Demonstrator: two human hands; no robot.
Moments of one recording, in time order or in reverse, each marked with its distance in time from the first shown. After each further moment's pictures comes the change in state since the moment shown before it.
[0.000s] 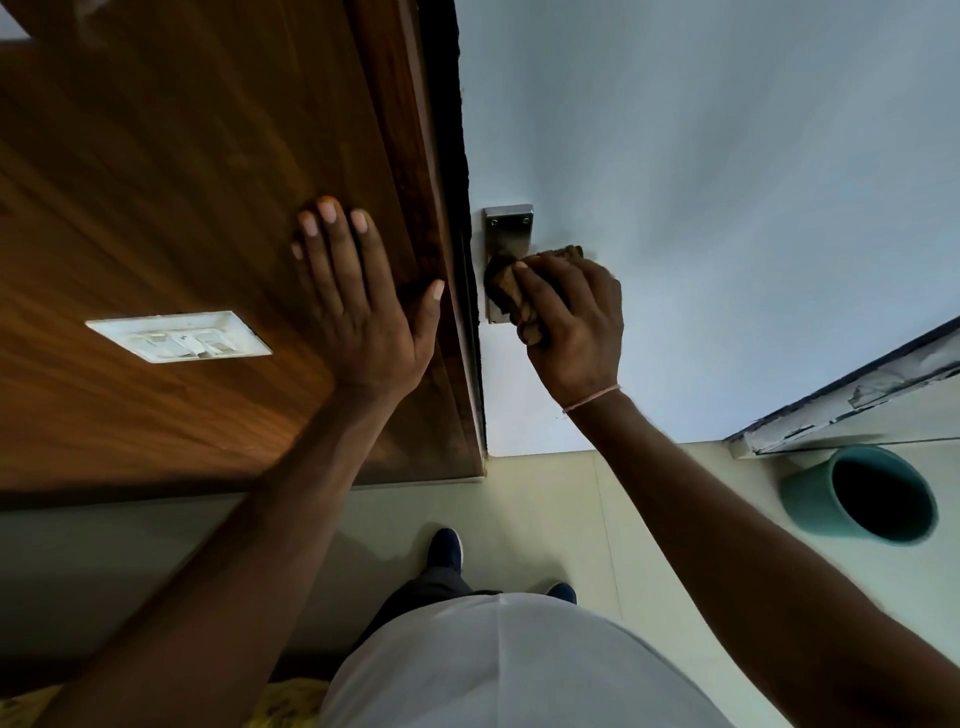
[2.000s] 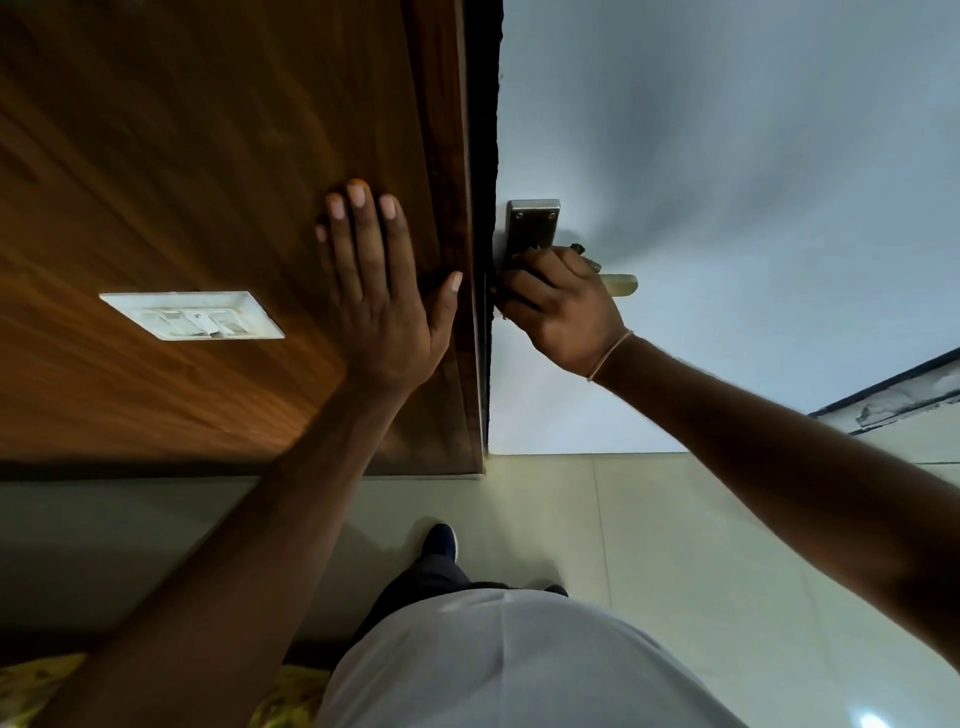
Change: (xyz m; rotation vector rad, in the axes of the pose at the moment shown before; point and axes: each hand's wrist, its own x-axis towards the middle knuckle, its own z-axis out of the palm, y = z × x) left_hand 0.000 -0.001 -0.002 -0.006 0.014 0.017; right_hand 0.034 0.023 0.027 -0.027 -0.090 -0.689
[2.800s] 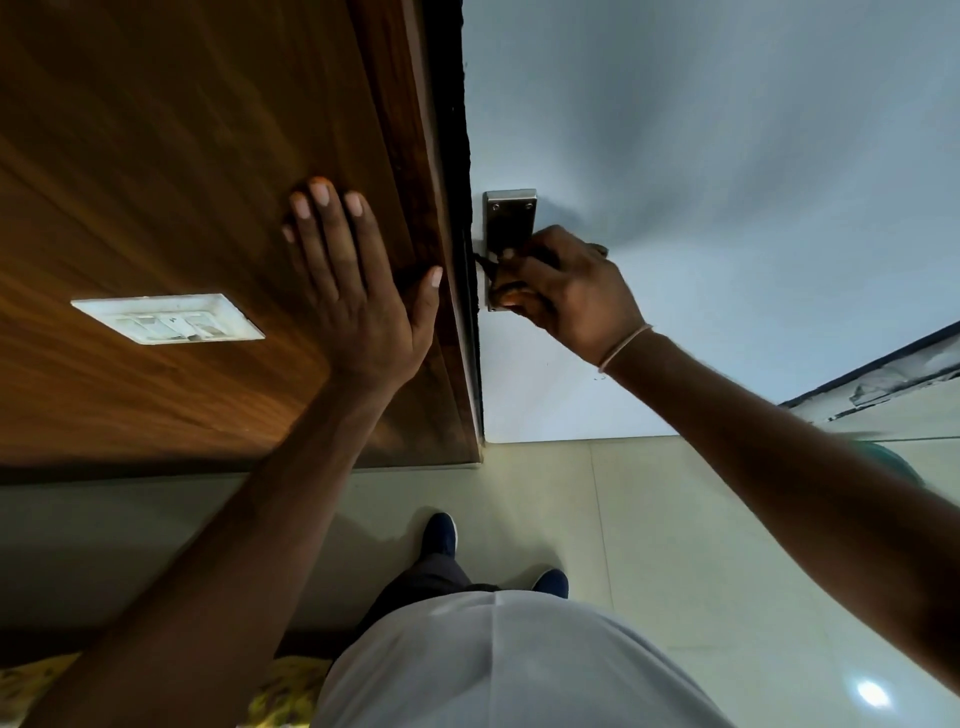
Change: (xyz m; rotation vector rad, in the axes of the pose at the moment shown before) left_hand 0.001 0.005 0.002 0.026 -0.008 -0.030; right_hand -0.005 0.012 -0.028 0.238 -0.166 0.371
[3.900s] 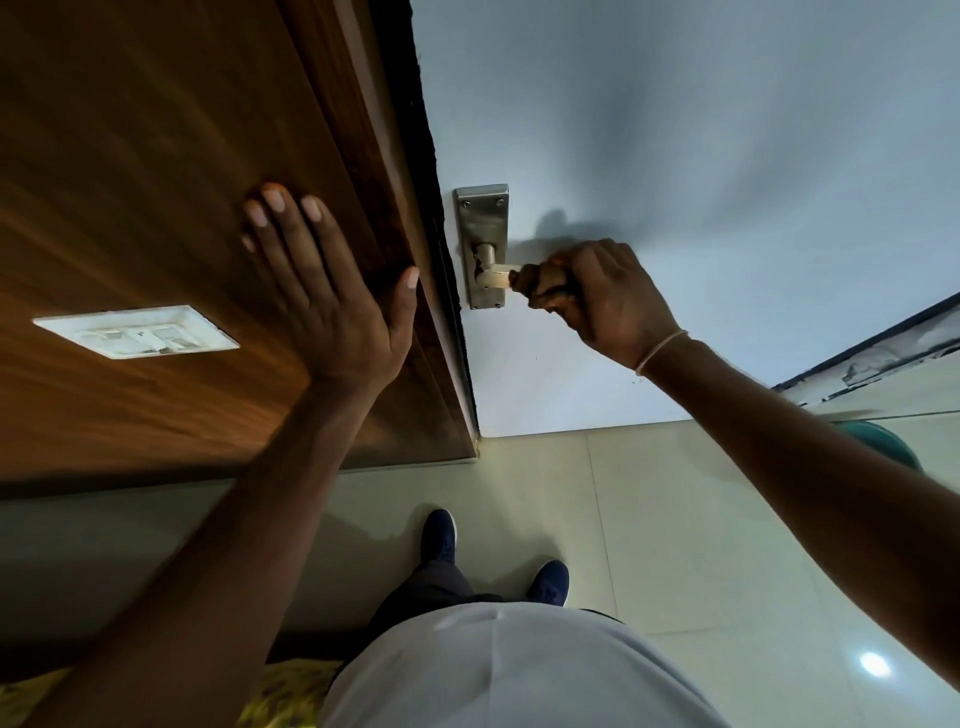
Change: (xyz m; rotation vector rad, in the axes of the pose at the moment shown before) left_hand 0.003 0.005 -0.003 -0.003 -0.037 -0.005; right_hand -0.045 0.049 -0.008 0.061 -0.124 0.149
